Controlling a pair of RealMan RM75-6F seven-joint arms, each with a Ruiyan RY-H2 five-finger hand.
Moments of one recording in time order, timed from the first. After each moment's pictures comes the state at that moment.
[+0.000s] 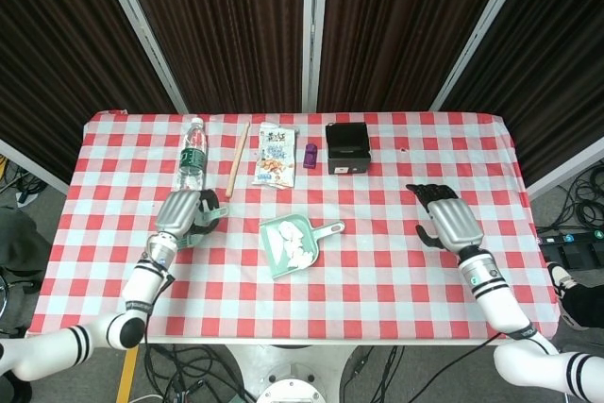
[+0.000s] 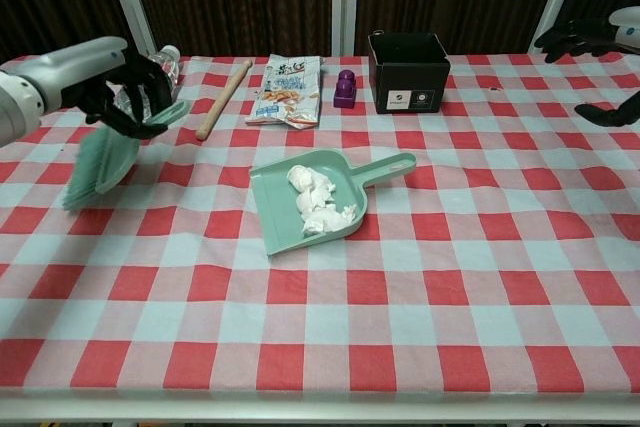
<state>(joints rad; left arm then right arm) -0.65 -1.60 -0.23 -1.36 1.04 0.95 0.16 0.60 -1.24 0.07 -1.62 -1.13 1.06 -0.16</state>
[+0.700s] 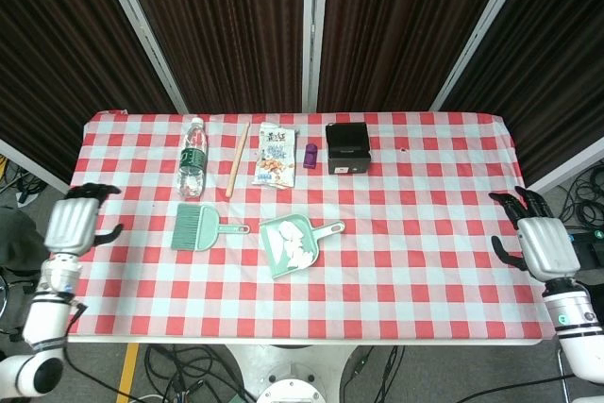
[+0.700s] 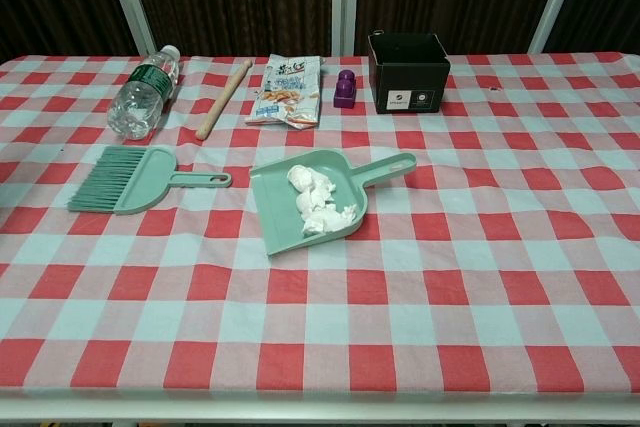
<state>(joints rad) -0.38 -1.24 -0.10 -1.54 1.16 1.29 0.19 0.34 -1.02 0.01 -1.62 -1.36 1.33 0.10</state>
